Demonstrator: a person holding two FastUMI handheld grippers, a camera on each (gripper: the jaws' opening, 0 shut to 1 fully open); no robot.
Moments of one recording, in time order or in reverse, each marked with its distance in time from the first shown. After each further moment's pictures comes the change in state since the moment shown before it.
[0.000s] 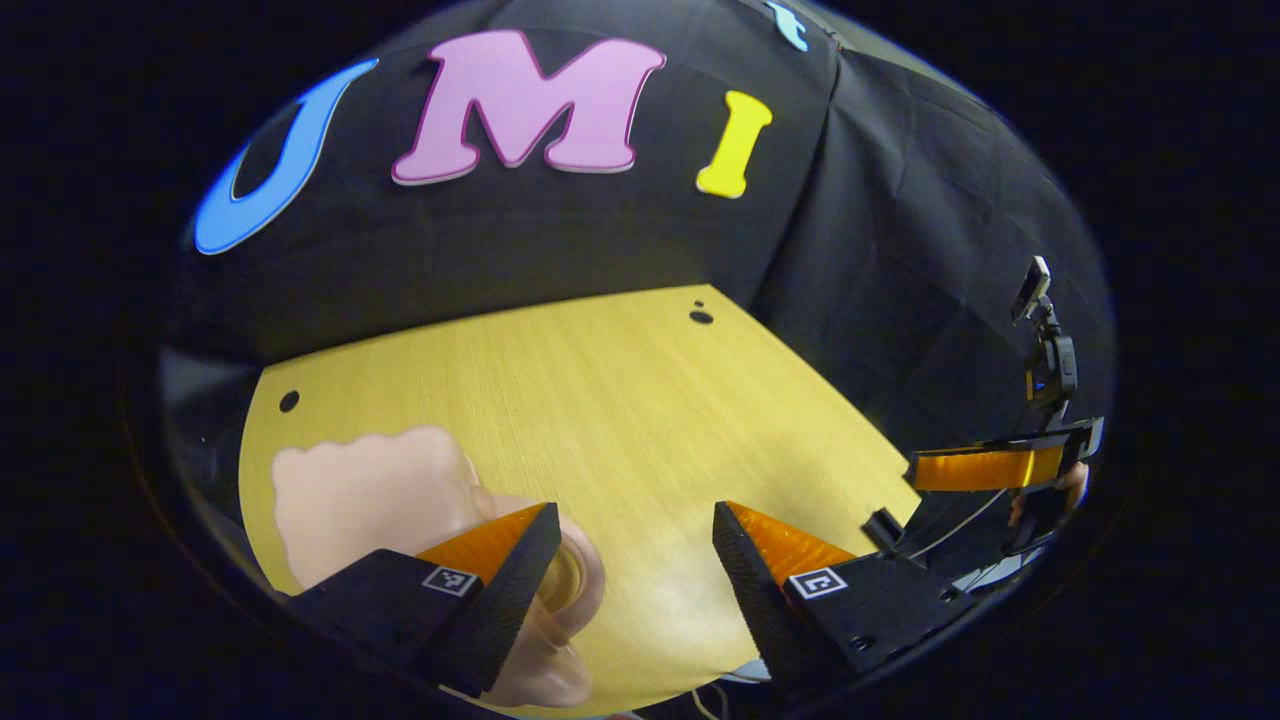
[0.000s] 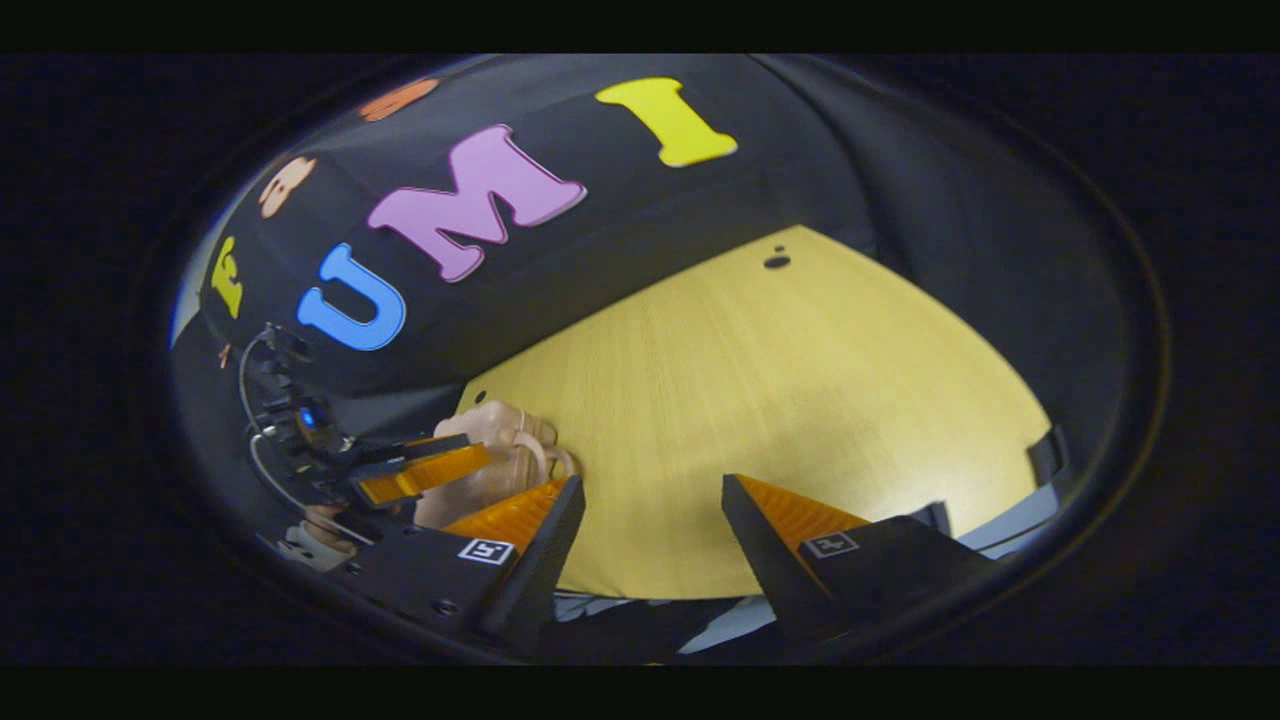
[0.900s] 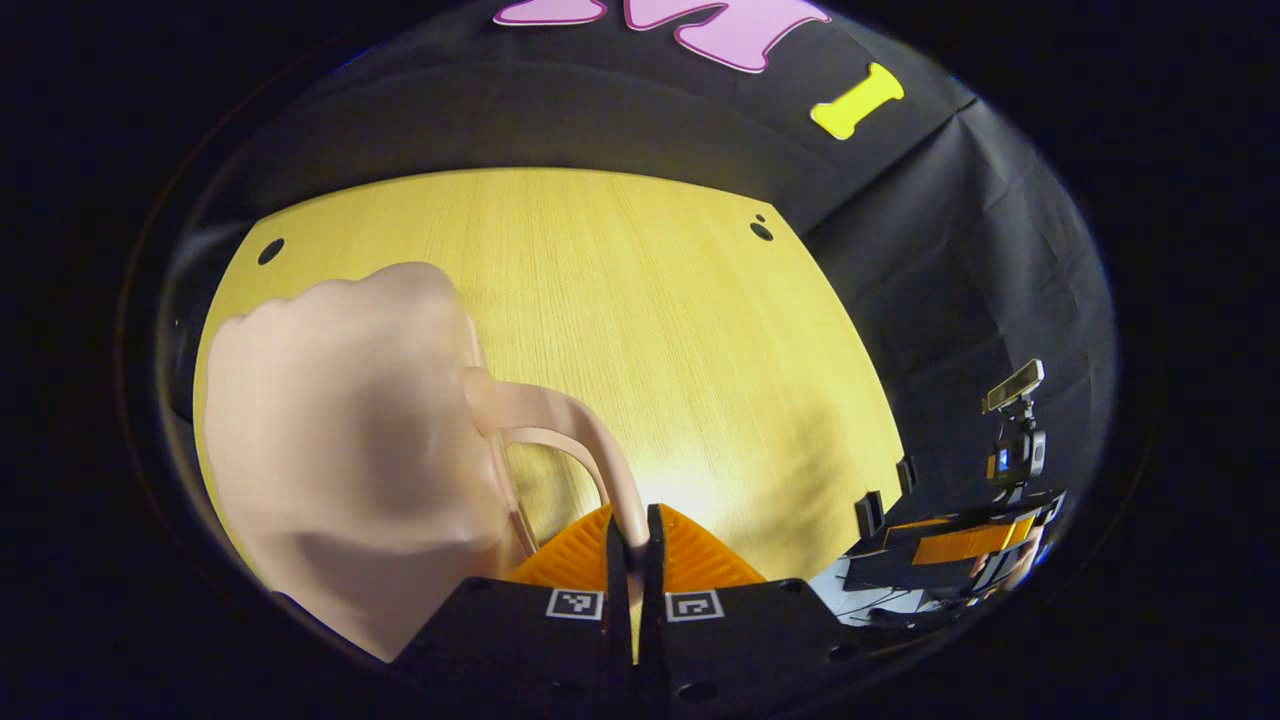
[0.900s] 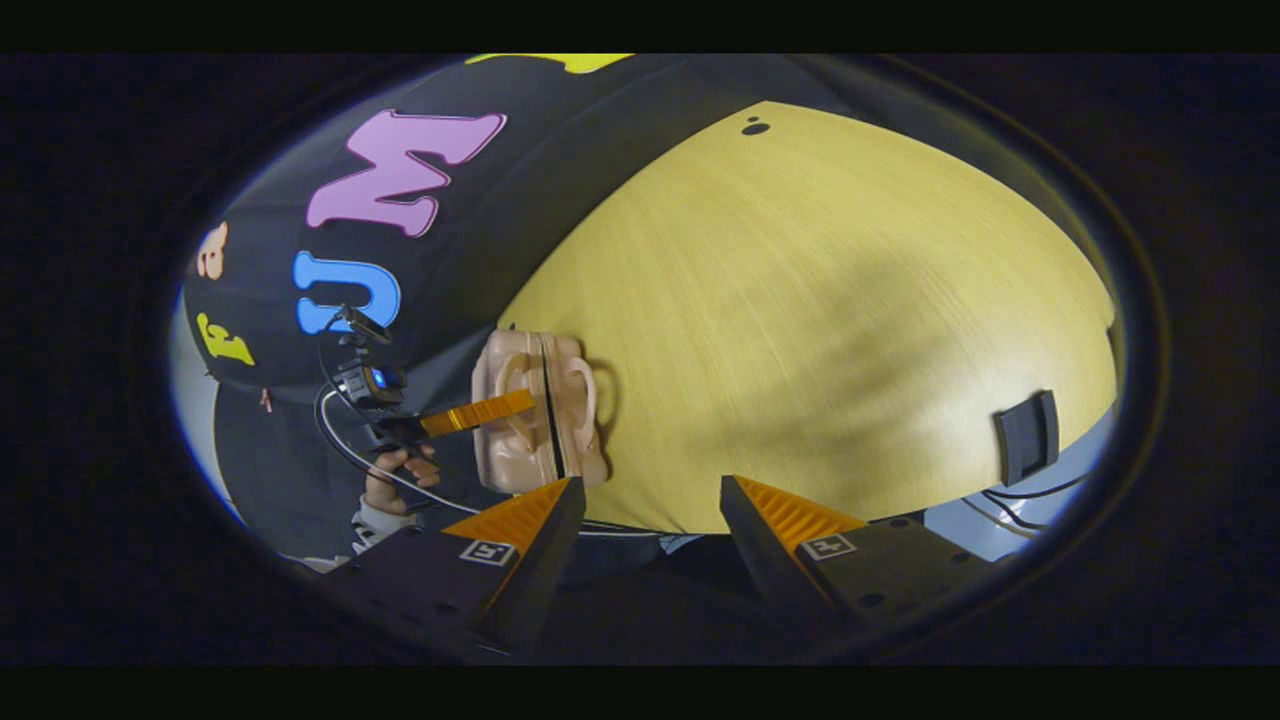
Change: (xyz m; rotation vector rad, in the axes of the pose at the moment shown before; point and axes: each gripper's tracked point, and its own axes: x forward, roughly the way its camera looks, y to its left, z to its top) left arm 0.049 0.059 -0.110 -0.242 0.484 -0.058; right arm 0.009 0.013 -0.125 0.398 0.490 0.119
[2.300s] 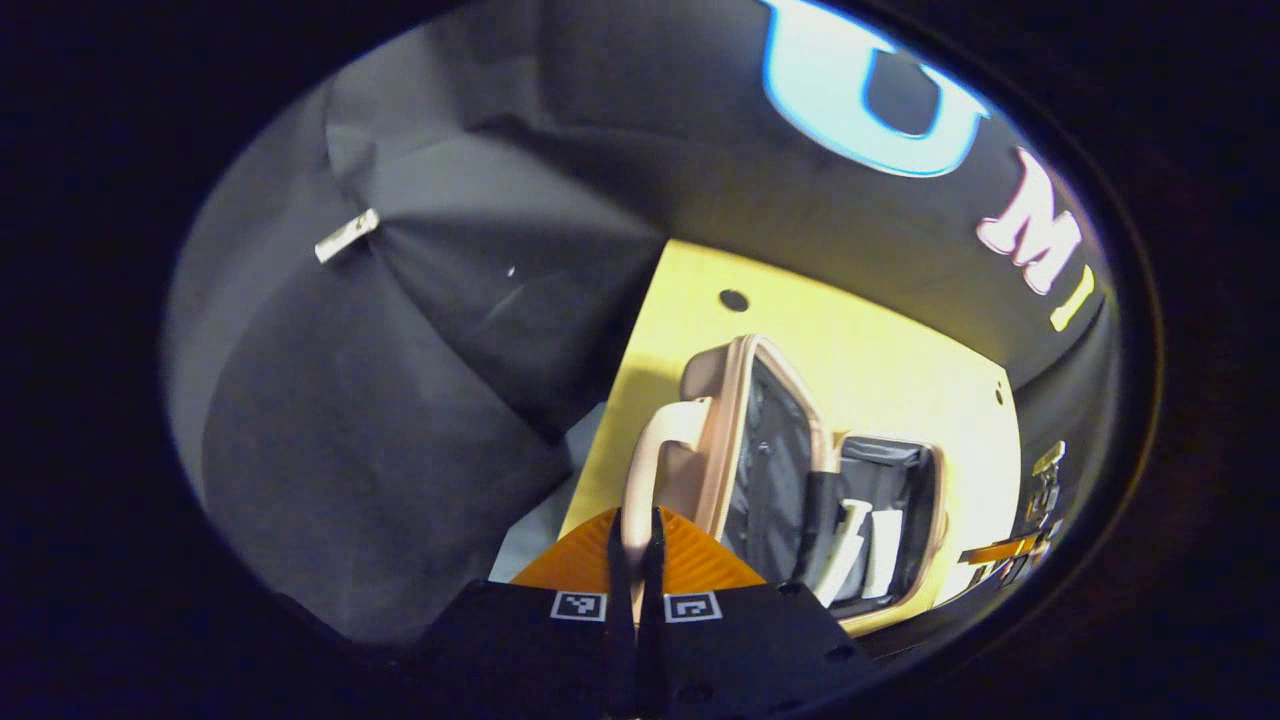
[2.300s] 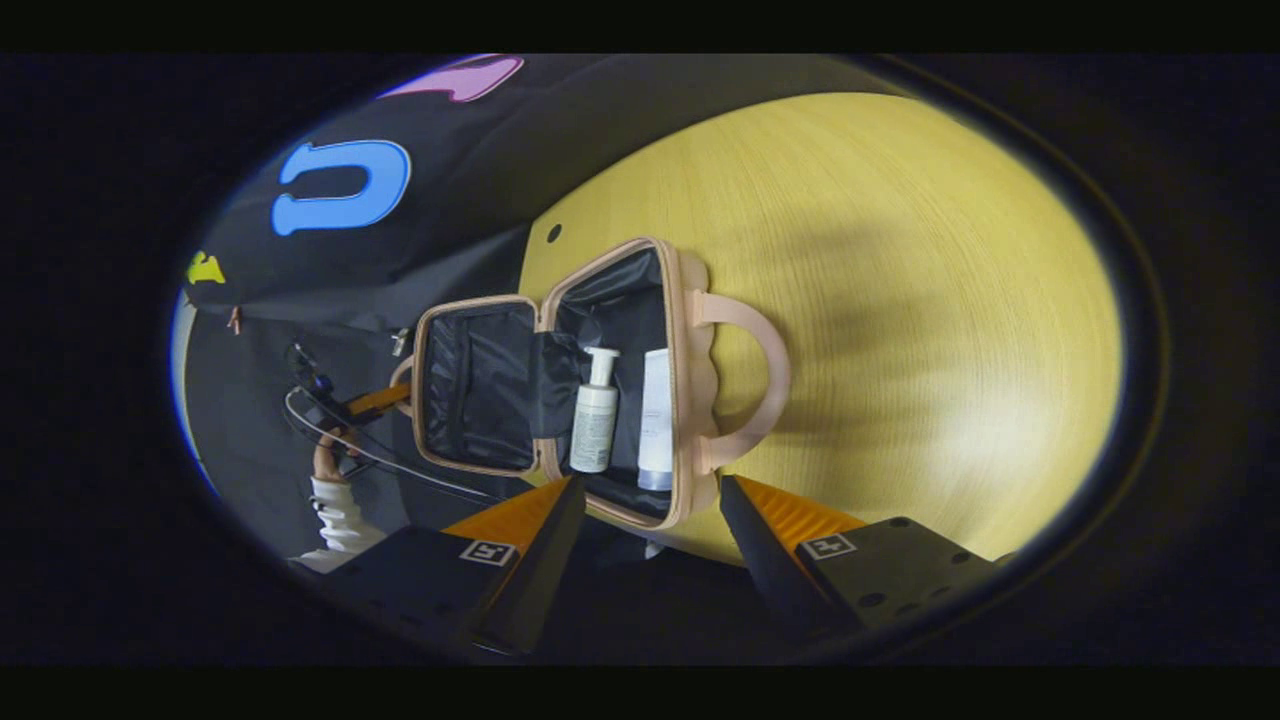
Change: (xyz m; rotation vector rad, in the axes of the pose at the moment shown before) left arm -0.298 0.394 -0.036 -0.336 -0.255 0.487; right arm 0.182 0.141 -0.052 -0.228 0.318 0.041
